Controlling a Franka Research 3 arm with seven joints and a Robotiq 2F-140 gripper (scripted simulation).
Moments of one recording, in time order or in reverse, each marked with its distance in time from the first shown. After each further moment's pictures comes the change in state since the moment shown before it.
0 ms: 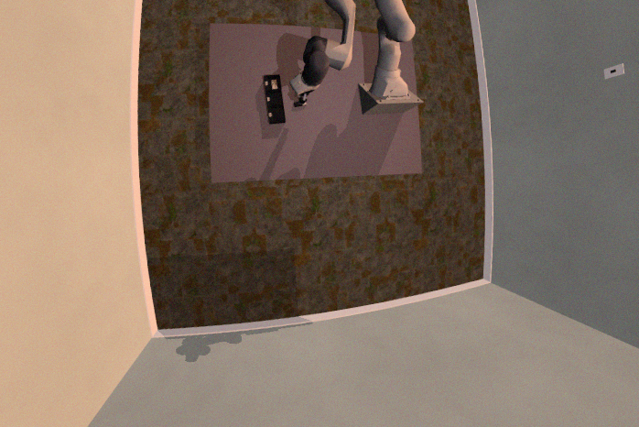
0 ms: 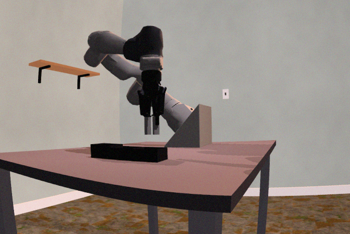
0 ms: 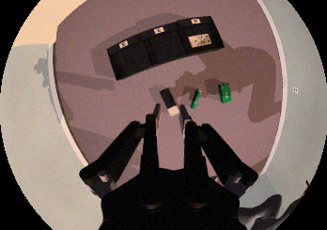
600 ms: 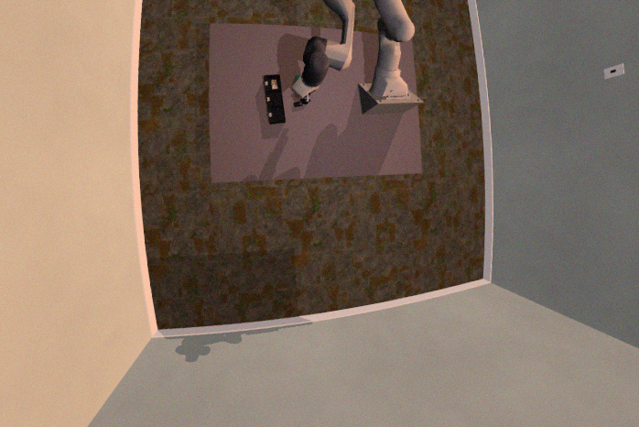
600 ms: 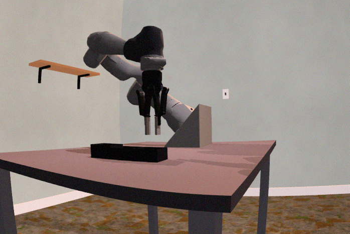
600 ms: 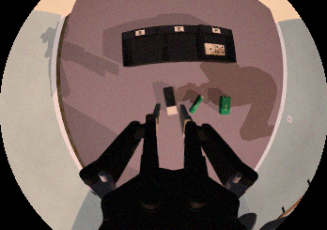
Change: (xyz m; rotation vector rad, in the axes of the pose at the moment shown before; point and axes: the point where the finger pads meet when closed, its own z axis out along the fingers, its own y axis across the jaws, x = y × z) arm -0.003 -0.001 0.001 -0.002 -0.007 -0.244
